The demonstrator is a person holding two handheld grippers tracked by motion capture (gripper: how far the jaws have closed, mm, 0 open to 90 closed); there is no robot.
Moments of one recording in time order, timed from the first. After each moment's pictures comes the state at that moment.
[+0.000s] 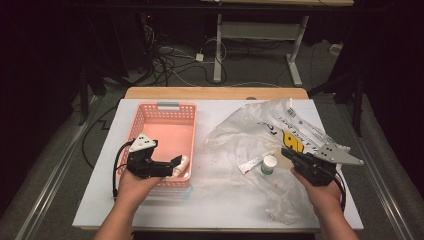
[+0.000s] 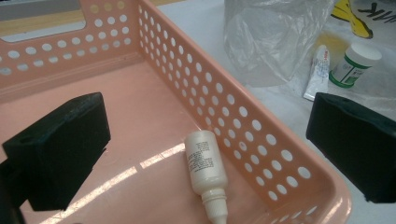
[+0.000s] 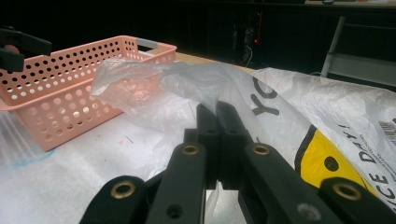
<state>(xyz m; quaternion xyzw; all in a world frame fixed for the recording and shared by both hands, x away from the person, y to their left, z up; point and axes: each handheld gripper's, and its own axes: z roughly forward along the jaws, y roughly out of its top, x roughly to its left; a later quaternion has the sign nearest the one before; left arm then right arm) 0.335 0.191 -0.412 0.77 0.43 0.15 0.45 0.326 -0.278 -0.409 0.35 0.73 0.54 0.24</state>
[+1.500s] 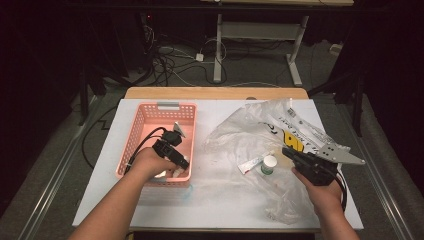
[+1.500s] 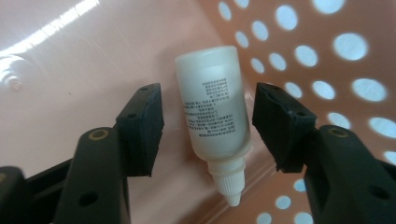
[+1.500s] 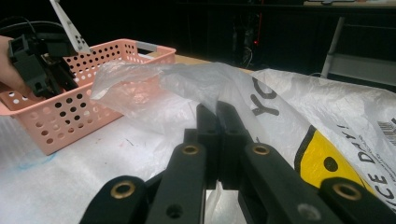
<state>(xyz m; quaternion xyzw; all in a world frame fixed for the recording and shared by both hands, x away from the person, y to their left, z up) 0.426 0.143 -0.440 0.88 0.45 -0.09 0.13 0.326 -0.280 -0.408 0.35 0.72 0.55 0.24</state>
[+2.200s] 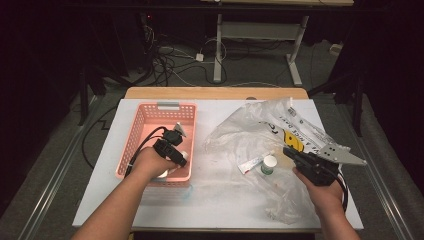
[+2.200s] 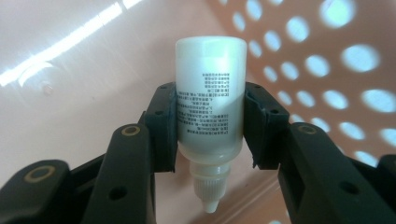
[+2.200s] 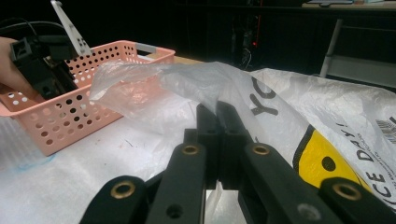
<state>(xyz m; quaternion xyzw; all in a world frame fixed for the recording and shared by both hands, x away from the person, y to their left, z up) 0.422 0.142 -0.434 0.87 0.46 -0.04 0.14 0.325 -0.282 -0.406 0.35 0.72 0.55 0.24</state>
